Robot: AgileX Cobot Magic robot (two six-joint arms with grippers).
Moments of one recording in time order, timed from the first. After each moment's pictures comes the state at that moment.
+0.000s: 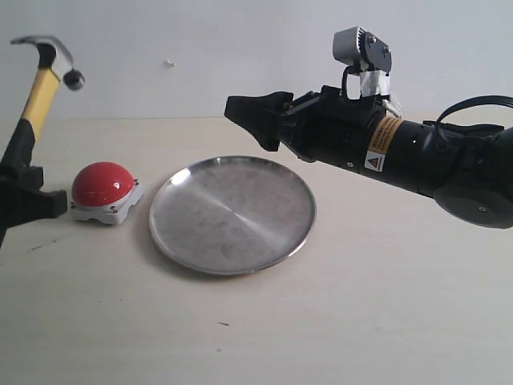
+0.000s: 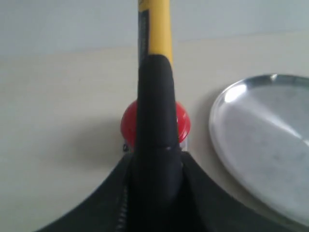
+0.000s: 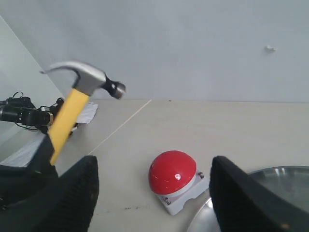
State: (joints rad) left arm -0.44 1.24 -0.42 -0.83 -0.39 0.65; right arm 0.42 1.75 -0.79 -0.66 -0.90 0.95
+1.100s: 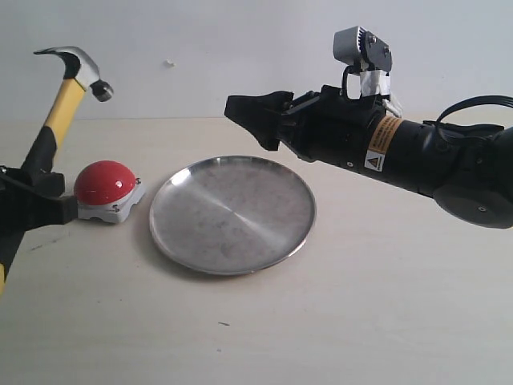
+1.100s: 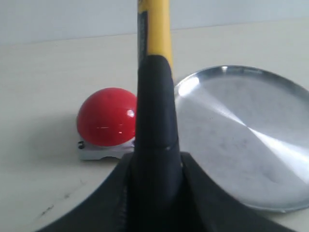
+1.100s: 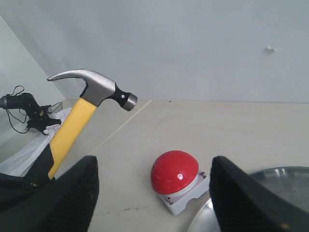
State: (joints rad) left arm -0.44 1.19 -0.44 -0.59 -0.23 0.42; right arm 0.42 1.75 -0.79 -0.66 -0.90 0.95
